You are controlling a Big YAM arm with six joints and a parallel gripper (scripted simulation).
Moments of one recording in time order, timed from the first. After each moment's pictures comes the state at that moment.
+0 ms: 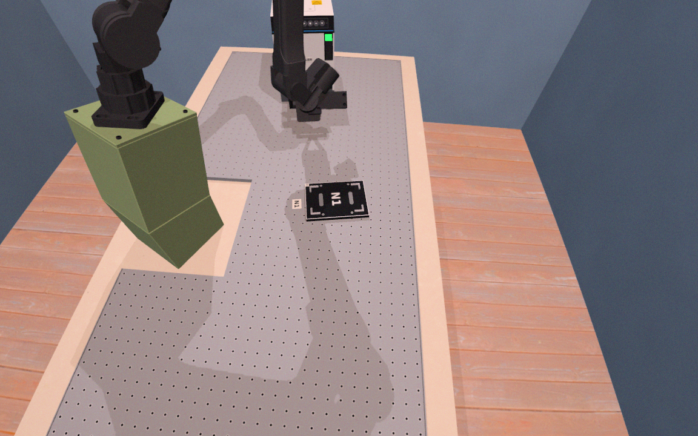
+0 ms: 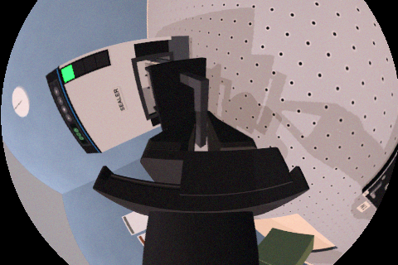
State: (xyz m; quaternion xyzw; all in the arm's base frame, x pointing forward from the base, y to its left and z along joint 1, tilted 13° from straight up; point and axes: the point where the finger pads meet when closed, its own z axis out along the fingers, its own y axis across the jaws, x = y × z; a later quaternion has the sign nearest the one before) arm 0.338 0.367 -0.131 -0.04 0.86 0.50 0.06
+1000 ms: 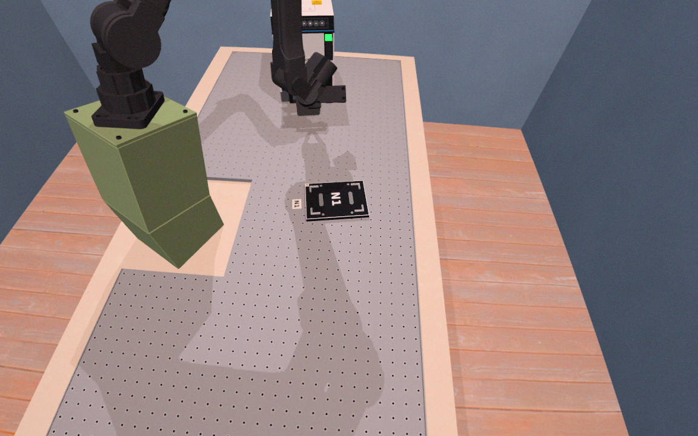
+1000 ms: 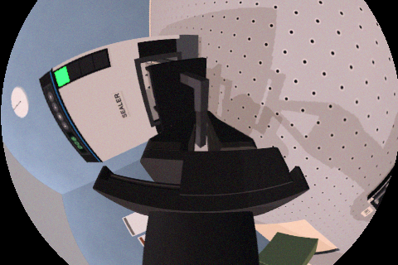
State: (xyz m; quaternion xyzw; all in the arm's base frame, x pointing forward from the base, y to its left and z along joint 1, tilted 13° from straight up) arm 0.337 0.395 -0.126 -0.04 0.86 0.51 0.06
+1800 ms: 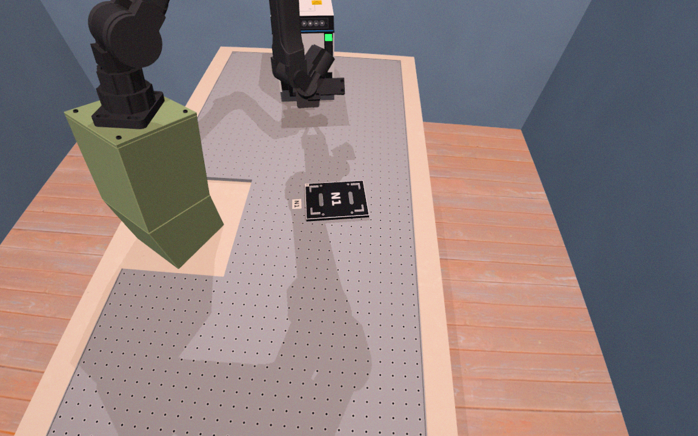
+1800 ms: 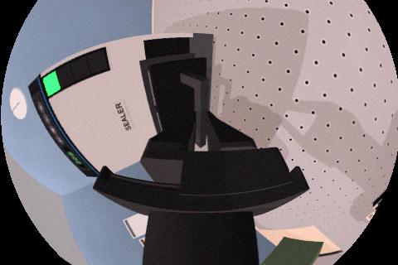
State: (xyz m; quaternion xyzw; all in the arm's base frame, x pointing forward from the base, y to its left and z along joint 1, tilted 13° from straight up) arm 0.336 0.432 -0.120 -0.04 0.86 0.51 0.06
